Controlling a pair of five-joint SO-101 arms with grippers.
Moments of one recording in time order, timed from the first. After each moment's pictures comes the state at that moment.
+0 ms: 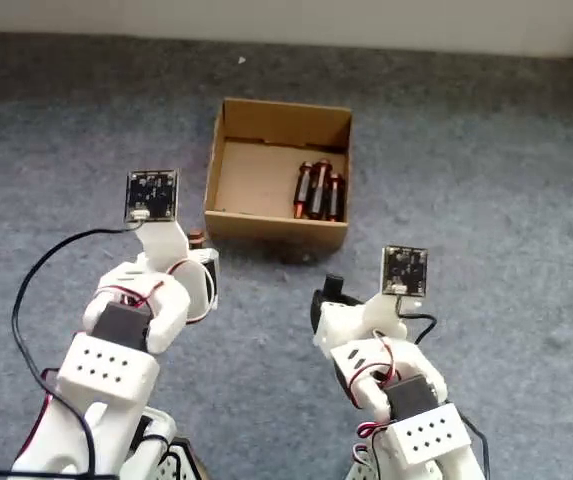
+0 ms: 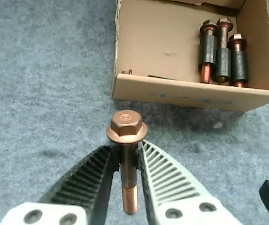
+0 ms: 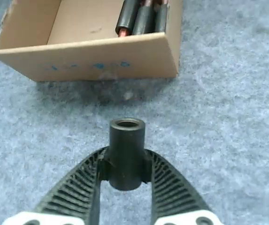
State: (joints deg) left arm 8.6 -55.4 63.7 47.2 21.8; right arm -25.2 -81.4 91.6 38.4 -21.3
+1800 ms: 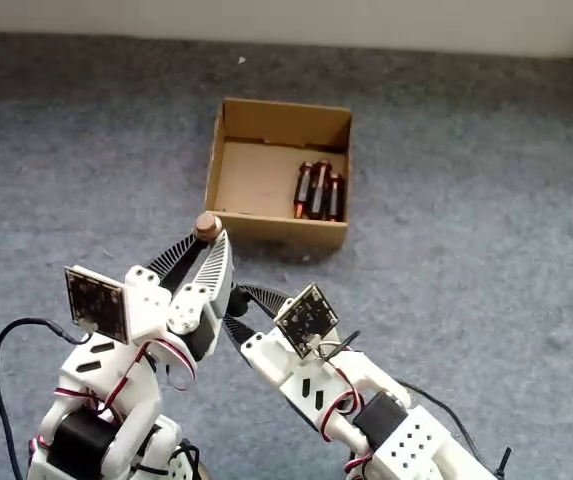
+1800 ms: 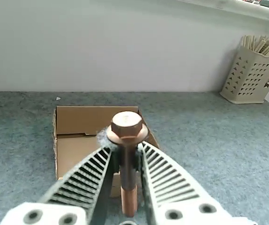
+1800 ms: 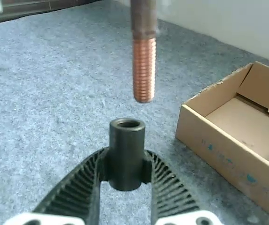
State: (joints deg) left arm 19.5 -103.6 72.0 48.0 17.4; right arm -50.4 -81.4 94.8 10.6 3.3
